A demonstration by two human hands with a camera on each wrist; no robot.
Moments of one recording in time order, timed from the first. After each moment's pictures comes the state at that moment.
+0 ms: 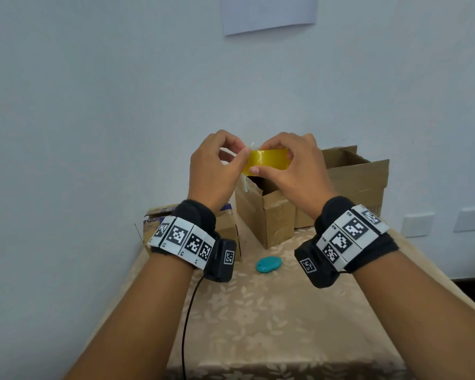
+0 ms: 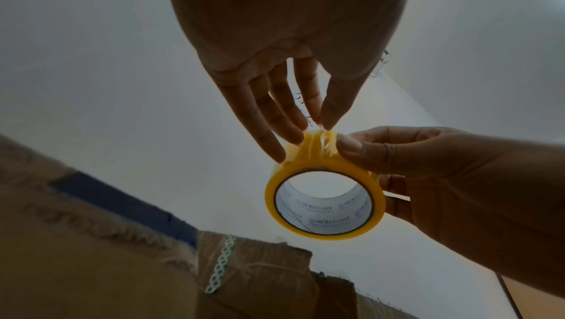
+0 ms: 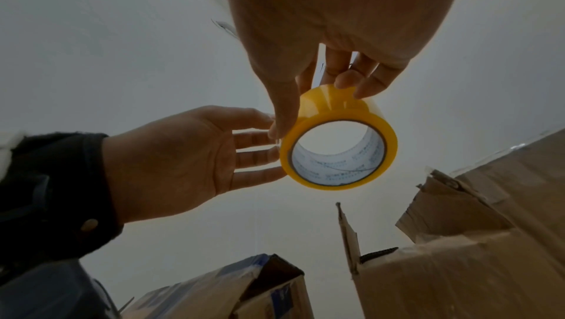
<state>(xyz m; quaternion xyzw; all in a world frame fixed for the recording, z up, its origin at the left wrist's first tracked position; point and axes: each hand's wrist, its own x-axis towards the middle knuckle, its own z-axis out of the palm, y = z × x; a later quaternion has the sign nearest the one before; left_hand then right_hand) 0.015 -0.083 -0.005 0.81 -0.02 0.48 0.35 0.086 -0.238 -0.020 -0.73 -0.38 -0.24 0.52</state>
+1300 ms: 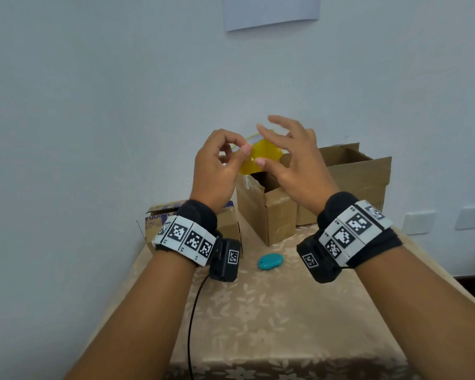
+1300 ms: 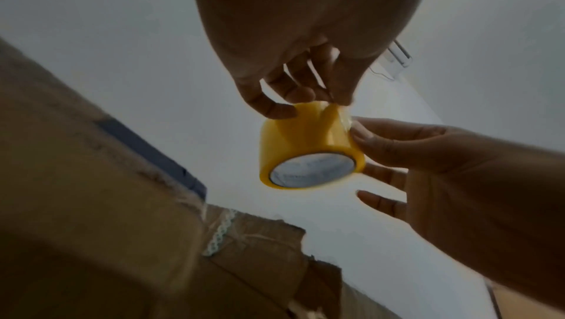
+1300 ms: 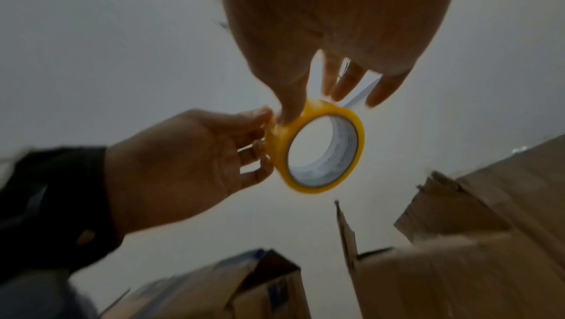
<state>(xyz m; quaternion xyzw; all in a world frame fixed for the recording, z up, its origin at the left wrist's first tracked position) 0.015 -0.080 -0.012 0.78 -0.06 0.48 0.41 0.094 -0.233 -0.025 -0.72 -0.42 -0.24 0.49</state>
